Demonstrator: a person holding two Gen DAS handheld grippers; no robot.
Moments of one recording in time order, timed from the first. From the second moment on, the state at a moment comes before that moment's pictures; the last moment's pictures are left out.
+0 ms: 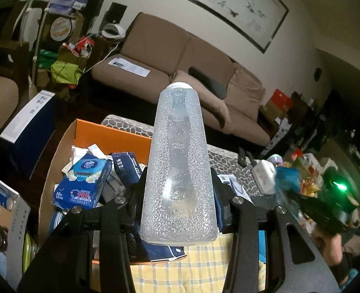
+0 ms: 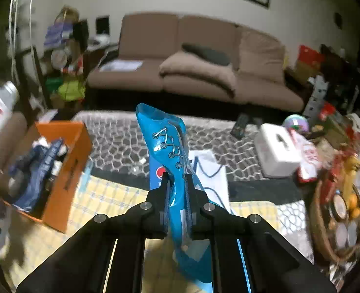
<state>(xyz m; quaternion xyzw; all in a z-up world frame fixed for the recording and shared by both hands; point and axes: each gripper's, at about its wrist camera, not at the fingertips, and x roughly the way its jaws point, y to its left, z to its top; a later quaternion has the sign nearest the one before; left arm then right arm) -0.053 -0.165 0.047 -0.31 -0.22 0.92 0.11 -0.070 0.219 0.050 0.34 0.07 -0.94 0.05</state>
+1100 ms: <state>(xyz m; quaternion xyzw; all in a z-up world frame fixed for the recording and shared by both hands) -0.074 -0.193 0.009 -0.41 -0.19 0.89 -0.03 -0.019 0.118 0.045 0.36 0.00 -0.92 0.18</state>
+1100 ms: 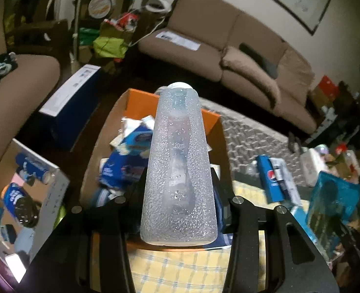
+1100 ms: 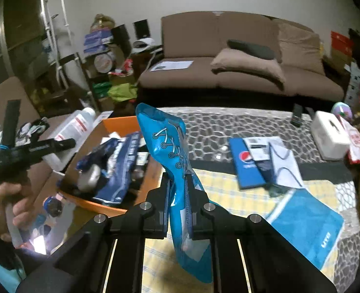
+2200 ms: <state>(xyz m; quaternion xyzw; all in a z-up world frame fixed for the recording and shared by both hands) -0.106 -0.138 -0.018 -0.45 0.05 0.88 -0.16 -0.013 0.179 0.012 0.40 -0.09 -0.90 0.15</state>
